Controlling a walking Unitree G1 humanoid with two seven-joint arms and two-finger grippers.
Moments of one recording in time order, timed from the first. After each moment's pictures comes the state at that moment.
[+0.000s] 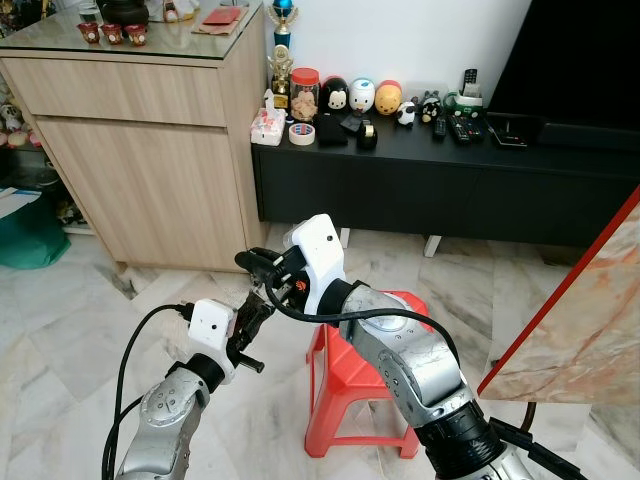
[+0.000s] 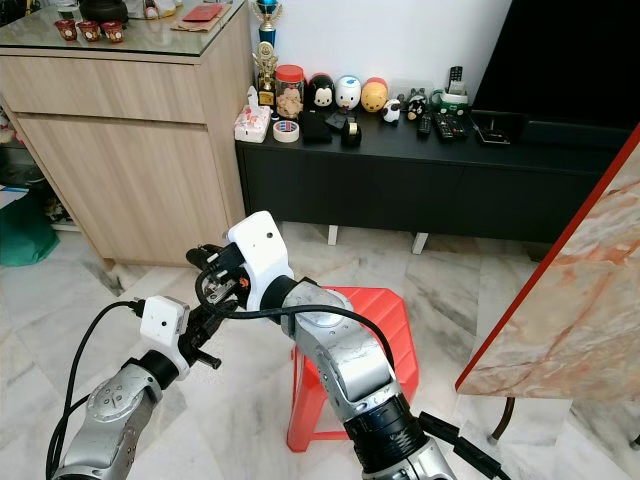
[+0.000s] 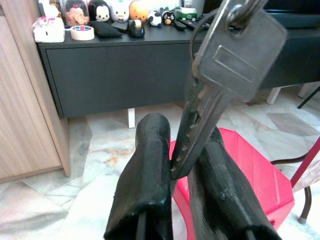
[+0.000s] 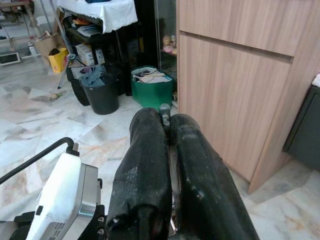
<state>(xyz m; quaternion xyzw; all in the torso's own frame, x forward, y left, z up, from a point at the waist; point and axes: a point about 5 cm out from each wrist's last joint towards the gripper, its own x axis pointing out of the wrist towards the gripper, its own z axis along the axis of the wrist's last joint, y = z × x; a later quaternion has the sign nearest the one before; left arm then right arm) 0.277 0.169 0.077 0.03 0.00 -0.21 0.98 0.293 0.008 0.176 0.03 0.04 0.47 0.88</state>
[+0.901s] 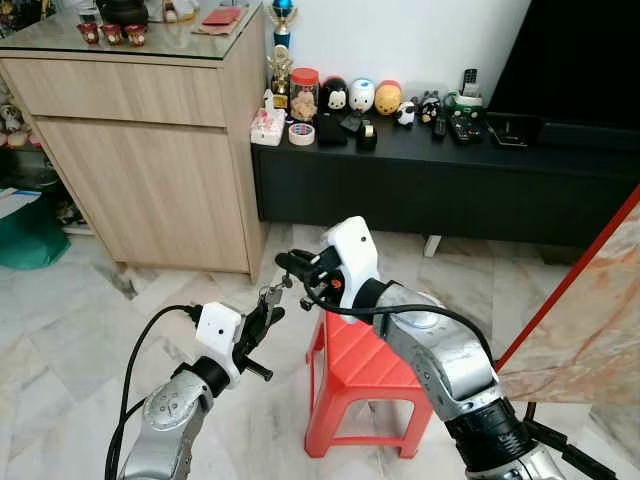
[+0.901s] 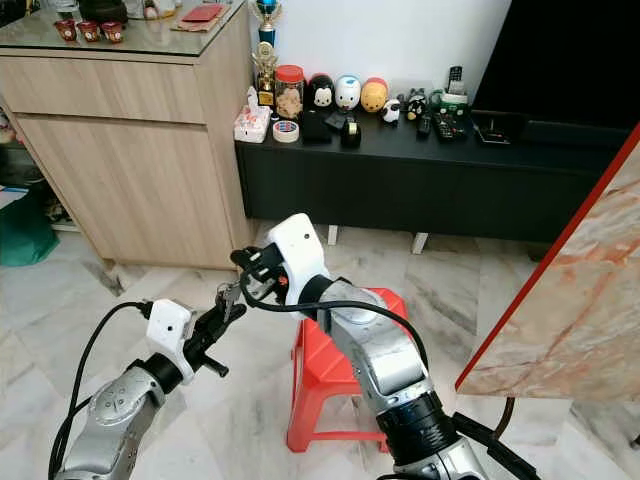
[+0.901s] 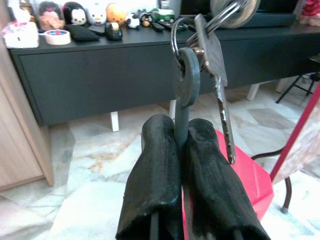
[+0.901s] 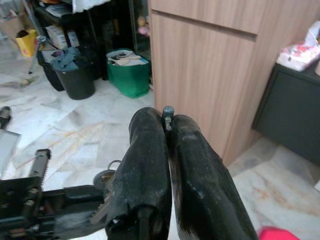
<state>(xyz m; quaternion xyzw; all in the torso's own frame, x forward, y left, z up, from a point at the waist) 0.271 0.161 0.079 0.03 0.00 -0.25 0.97 0.310 -0.039 0.160 0.00 0.07 0.41 0.91</state>
